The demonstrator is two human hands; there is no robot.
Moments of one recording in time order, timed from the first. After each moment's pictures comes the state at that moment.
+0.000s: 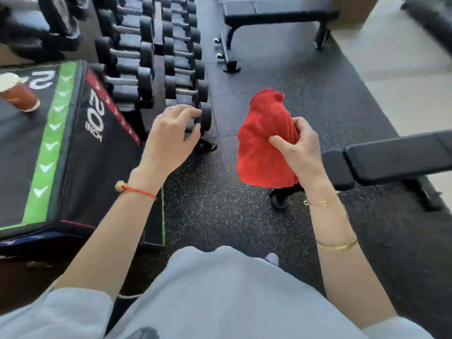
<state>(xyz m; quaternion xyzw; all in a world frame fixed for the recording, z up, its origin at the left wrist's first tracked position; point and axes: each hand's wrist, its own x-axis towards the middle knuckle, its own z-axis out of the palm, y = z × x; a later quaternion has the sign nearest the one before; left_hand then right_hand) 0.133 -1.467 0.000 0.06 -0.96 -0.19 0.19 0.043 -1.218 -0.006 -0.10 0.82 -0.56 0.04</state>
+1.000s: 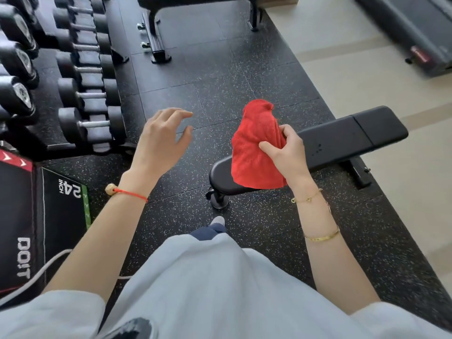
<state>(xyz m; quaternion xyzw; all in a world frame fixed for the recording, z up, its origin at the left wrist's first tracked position) -0.102 -1.194 -0.041 0.00 -0.96 -0.24 0.15 -0.156 -0.931 -0.047 0.00 0.86 -0.51 0.04</state>
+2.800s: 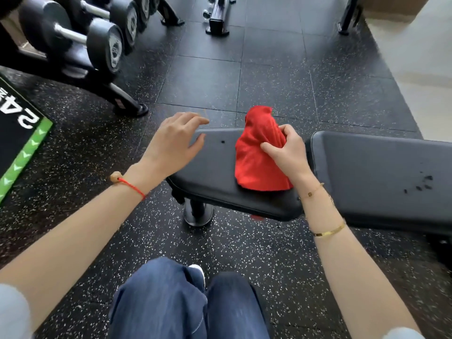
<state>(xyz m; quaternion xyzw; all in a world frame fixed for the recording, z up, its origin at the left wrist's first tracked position) -0.227 -1.057 -0.518 0.12 -0.97 -0.14 0.17 -0.386 -0.853 -0.536 -0.22 0.85 -0.46 0.10</state>
